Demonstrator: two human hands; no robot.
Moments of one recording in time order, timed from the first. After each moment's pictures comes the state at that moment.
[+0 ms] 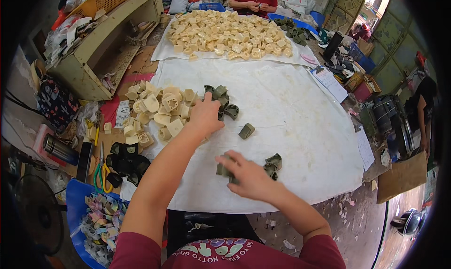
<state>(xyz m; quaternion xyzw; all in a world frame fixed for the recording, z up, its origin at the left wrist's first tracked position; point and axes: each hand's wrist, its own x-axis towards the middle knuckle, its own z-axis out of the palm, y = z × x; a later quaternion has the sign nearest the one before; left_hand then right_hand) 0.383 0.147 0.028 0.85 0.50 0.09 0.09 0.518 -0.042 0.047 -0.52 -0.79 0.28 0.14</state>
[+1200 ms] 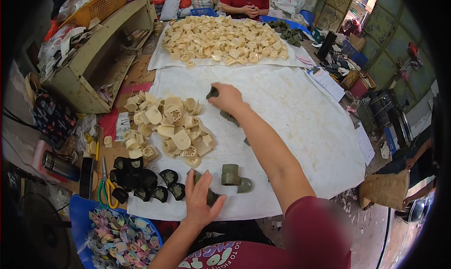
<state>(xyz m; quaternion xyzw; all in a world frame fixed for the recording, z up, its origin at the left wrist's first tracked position) 0.288 -0.041 -0.024 0.81 0.41 0.38 0.16 0.499 0.214 0.021 -0.67 -0.68 0.15 0.24</state>
